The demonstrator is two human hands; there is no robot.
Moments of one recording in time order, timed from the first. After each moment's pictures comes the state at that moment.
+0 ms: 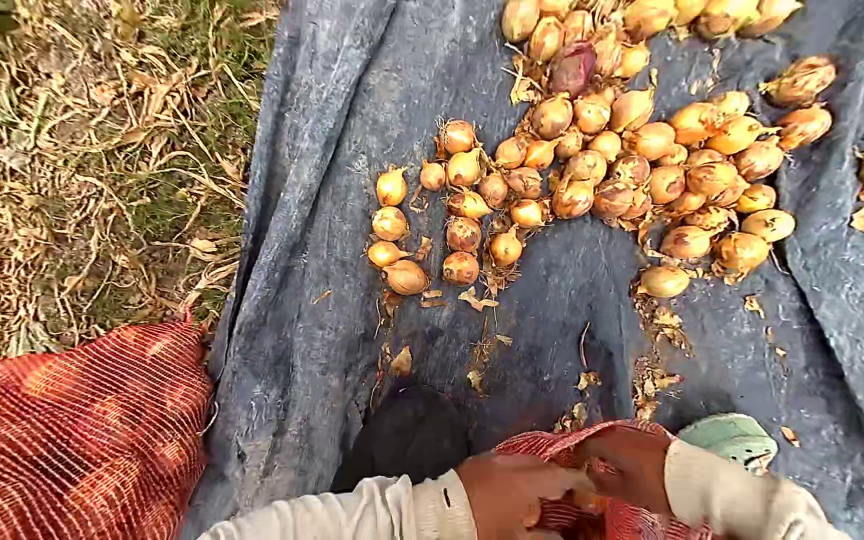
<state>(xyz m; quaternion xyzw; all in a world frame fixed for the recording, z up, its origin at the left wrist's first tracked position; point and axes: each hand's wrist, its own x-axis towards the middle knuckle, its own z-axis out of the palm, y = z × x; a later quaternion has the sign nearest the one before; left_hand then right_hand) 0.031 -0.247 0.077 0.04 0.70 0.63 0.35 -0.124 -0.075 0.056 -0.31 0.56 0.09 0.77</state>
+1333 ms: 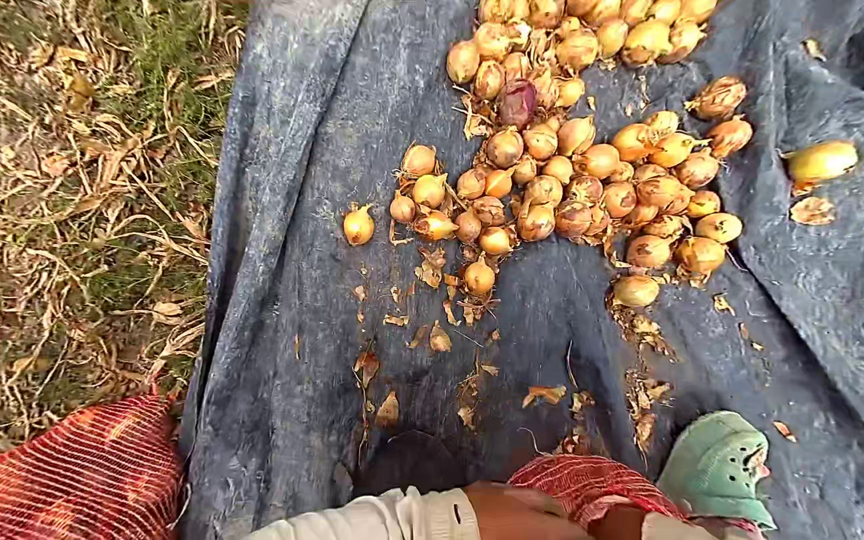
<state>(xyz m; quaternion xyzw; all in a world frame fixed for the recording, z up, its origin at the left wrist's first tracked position) -0.004 -0.242 0.047 0.17 0.66 0.55 0.48 -0.076 -0.041 0.029 -0.28 0.54 0.06 0.79</state>
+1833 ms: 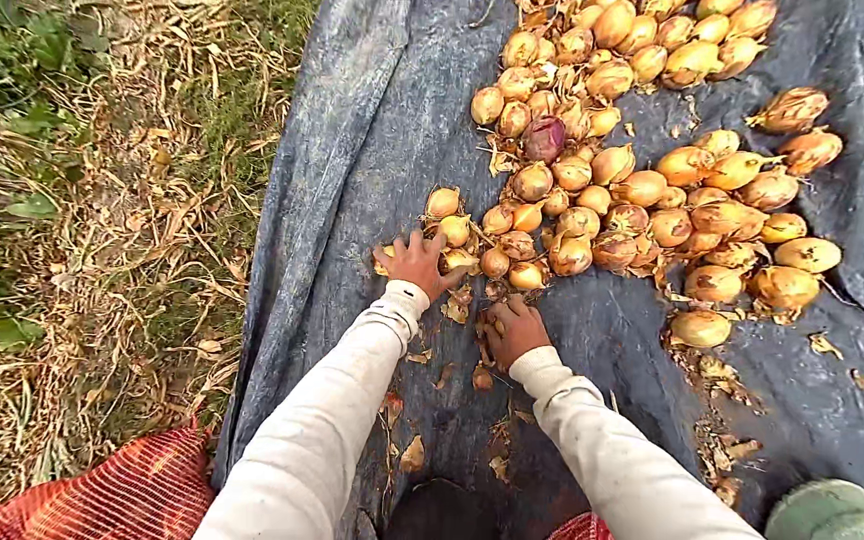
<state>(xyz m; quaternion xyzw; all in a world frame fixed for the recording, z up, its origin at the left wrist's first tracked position) -0.211 -0.426 -0.057 -0.16 0.98 0.08 0.11 -0.204 -0.226 -0.076 -0.18 0.90 -0.22 0.33</state>
